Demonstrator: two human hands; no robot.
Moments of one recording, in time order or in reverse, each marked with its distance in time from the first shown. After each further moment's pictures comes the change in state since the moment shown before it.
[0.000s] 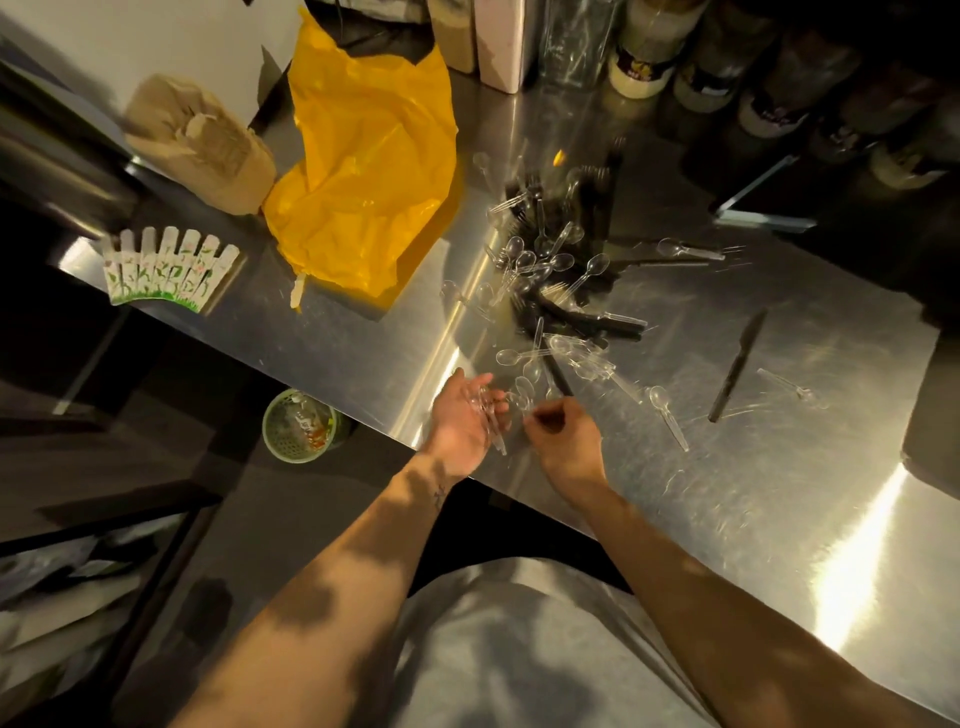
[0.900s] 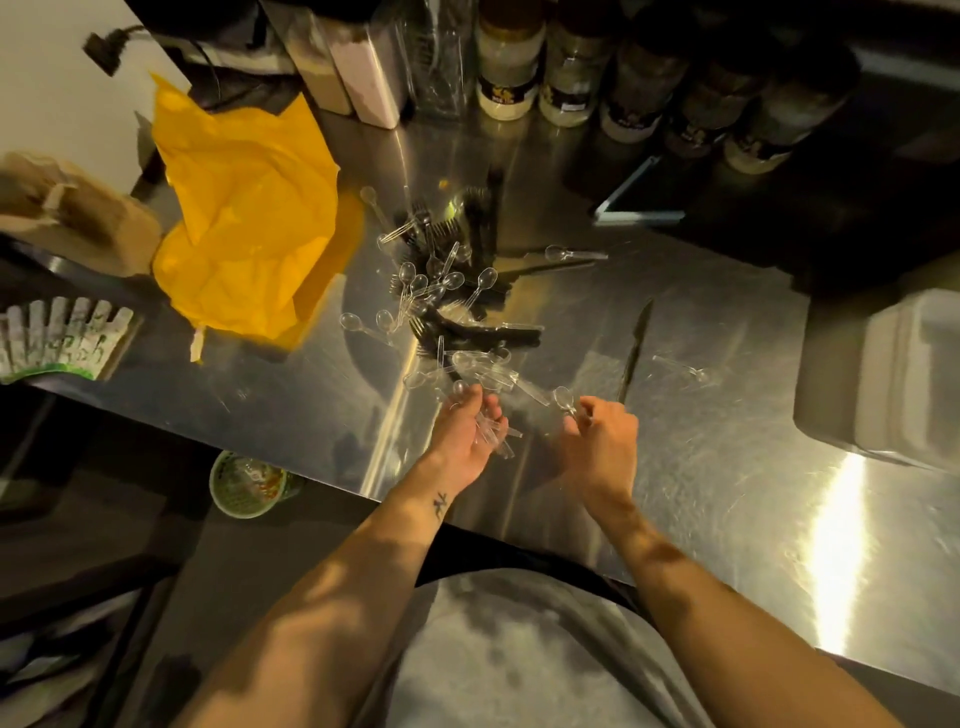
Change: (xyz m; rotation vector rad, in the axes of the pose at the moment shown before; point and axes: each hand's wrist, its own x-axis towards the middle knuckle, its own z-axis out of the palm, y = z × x) left_hand 0.008 -0.067 0.098 0.032 -0.034 -0.001; right_hand 0.032 0.078 -0.124 -0.410 0.383 -0.144
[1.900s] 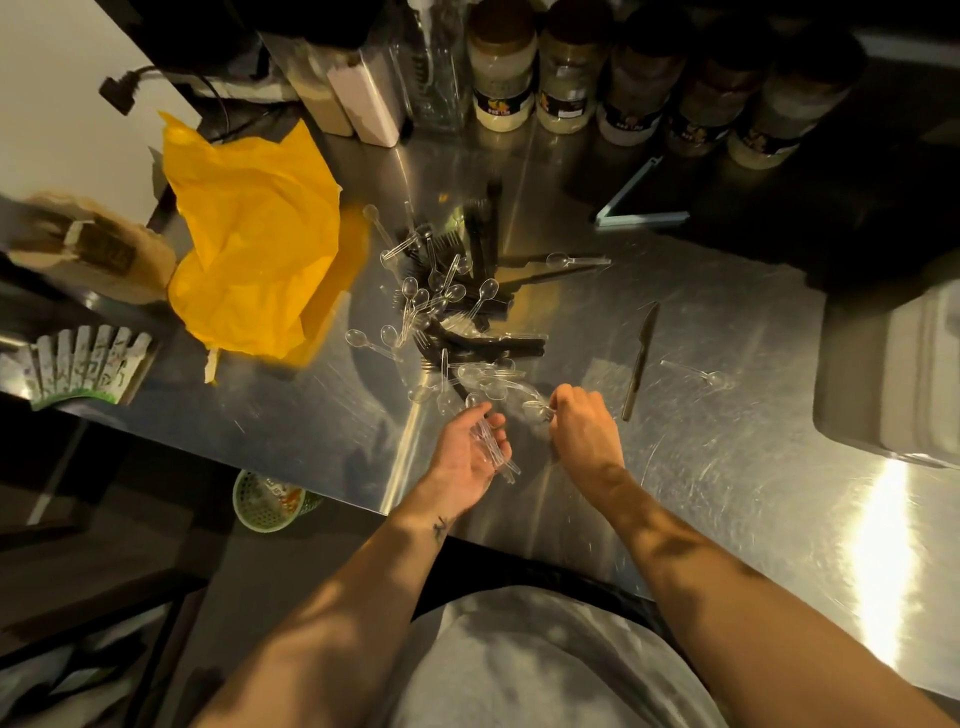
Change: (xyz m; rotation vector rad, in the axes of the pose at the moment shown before) left_hand -0.005 -0.002 0.000 0.078 0.024 -0.057; right_hand 0.035 -0.020 0.016 -0.272 -0.214 -0.285
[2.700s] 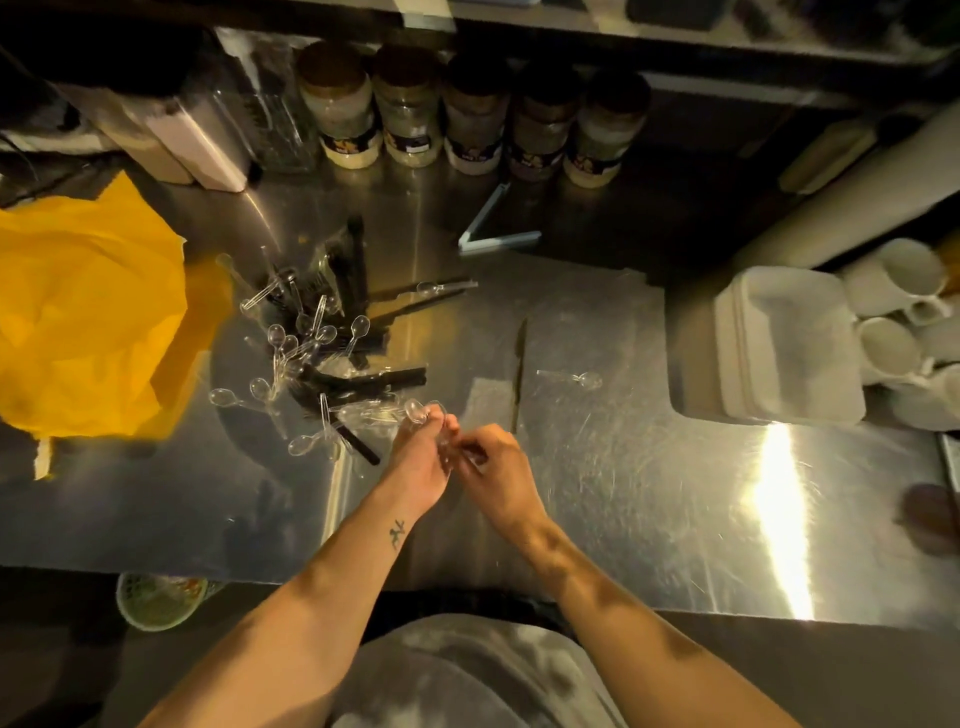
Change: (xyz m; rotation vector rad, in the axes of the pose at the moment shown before) left_hand 0.017 -0.029 0.077 0.184 -0.157 0.076; right_hand -0.049 0.011 -0.041 0.642 0.114 0.089
